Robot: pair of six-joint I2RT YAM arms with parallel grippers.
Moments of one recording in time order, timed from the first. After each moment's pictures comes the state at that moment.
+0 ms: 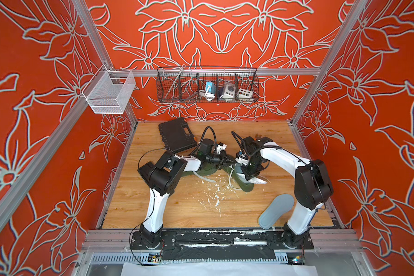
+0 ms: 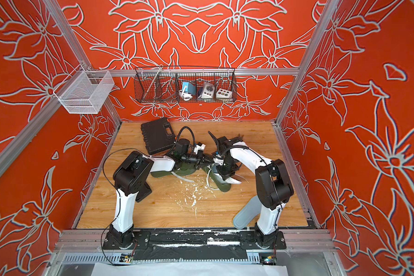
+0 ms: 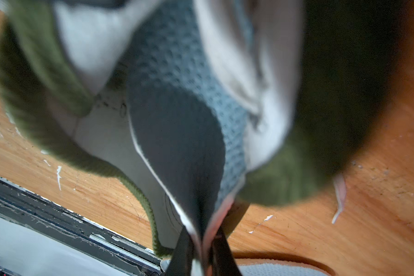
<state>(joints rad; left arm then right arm) -0.50 2.12 1.22 0.47 0.98 -1.18 0.47 1.79 1.36 -1.20 -0.16 -0.08</state>
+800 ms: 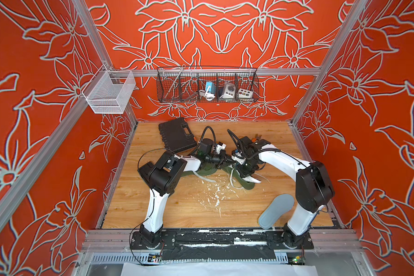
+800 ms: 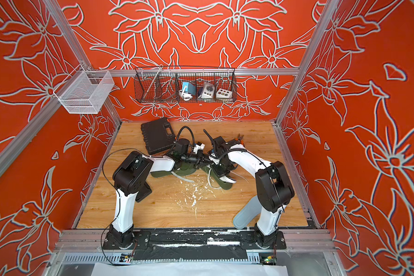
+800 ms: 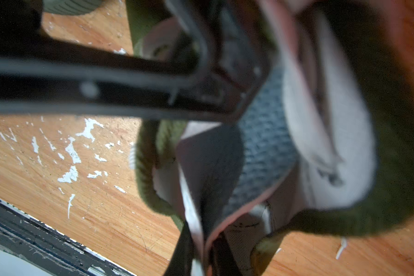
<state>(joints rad) -0.50 2.12 1.21 0.47 0.97 -1.19 0.53 1.76 1.33 -1.05 -0.16 -0.07</state>
